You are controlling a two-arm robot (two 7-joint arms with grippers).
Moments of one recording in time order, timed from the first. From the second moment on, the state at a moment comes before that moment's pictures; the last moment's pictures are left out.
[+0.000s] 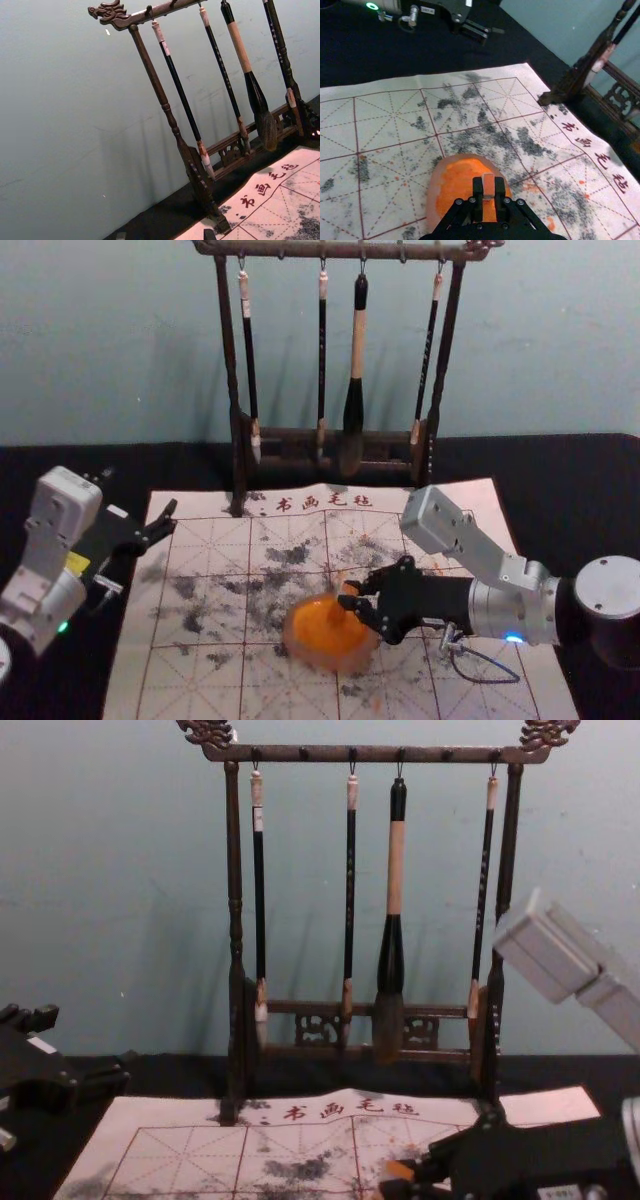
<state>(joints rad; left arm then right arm) -0.20 0.60 0.45 -1.41 -0.25 -0.12 0.03 0.42 0.53 -0.67 -1.44 0.22 0.19 0.66</state>
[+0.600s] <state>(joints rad) -0.20 0.60 0.45 -1.41 -0.25 -0.12 0.03 0.38 0.57 -0.63 -1.50 0.22 0.21 0.64</state>
